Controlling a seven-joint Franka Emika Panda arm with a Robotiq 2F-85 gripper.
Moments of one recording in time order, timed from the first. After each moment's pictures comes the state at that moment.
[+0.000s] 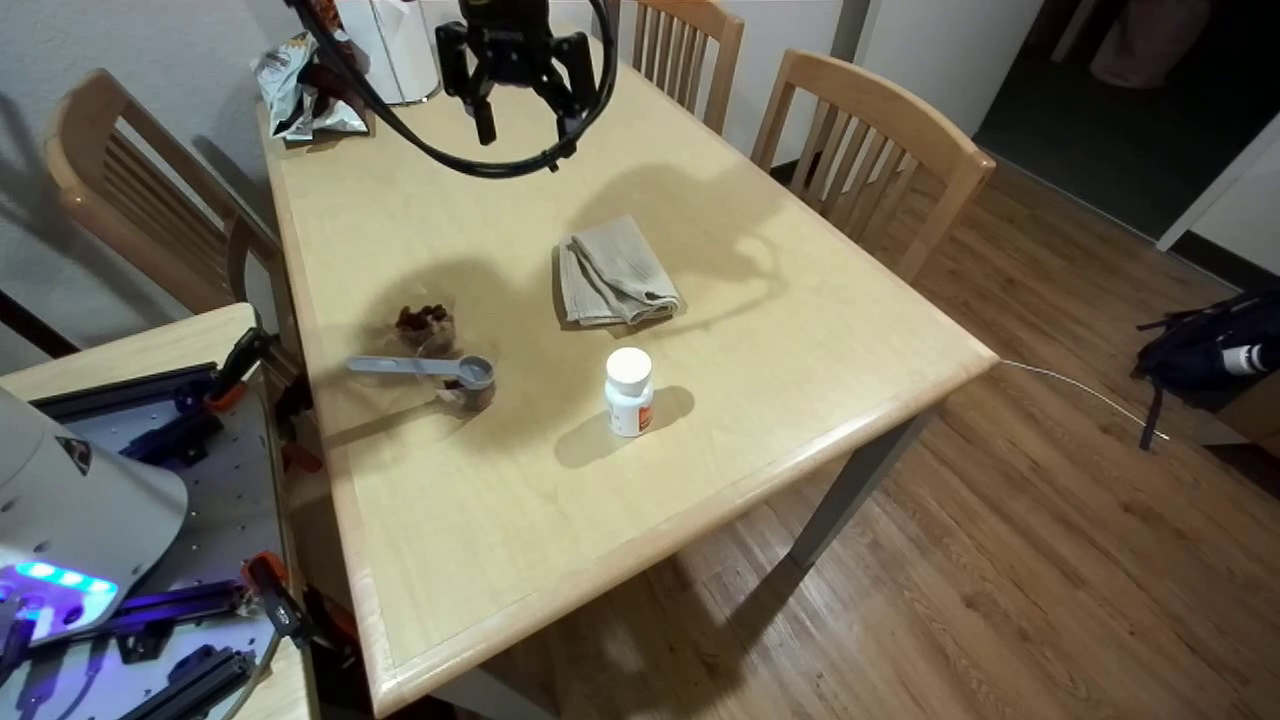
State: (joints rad) arm 0.12 0.00 0.07 -2.20 -0.13 2.12 -0.41
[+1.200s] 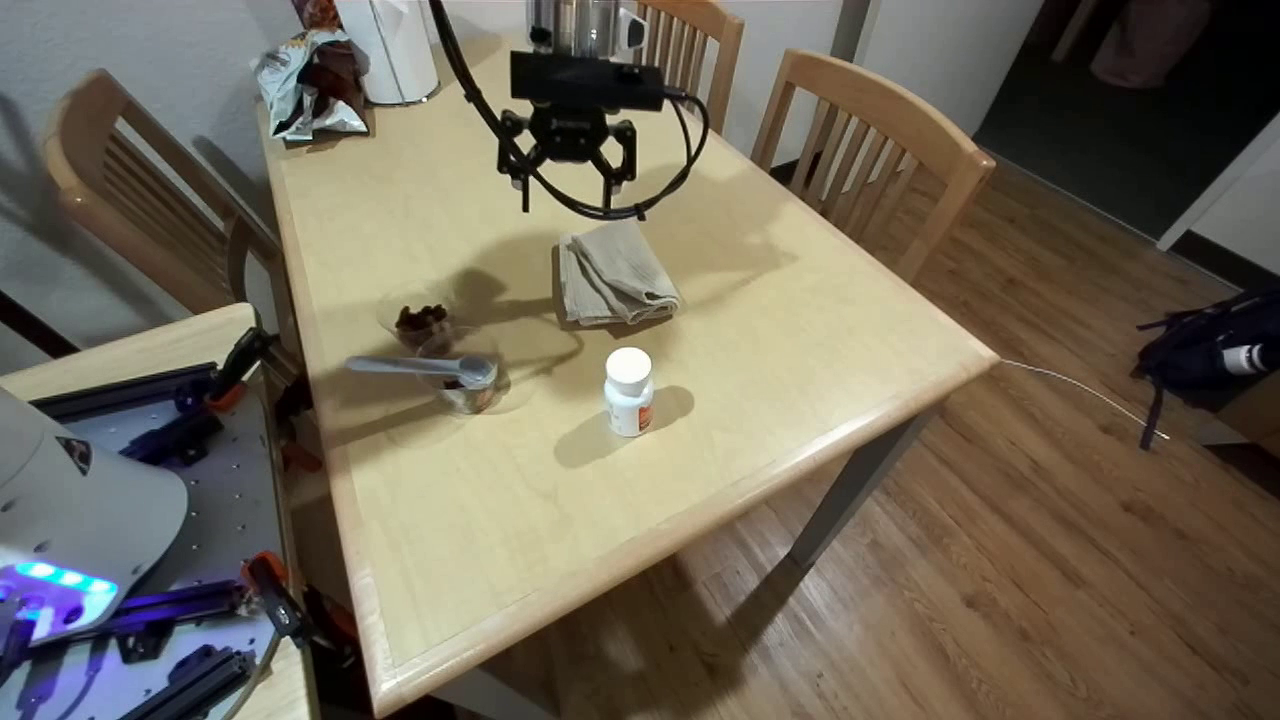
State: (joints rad) arm 0.10 0.32 0.07 -2.00 -0.09 2.10 -0.98
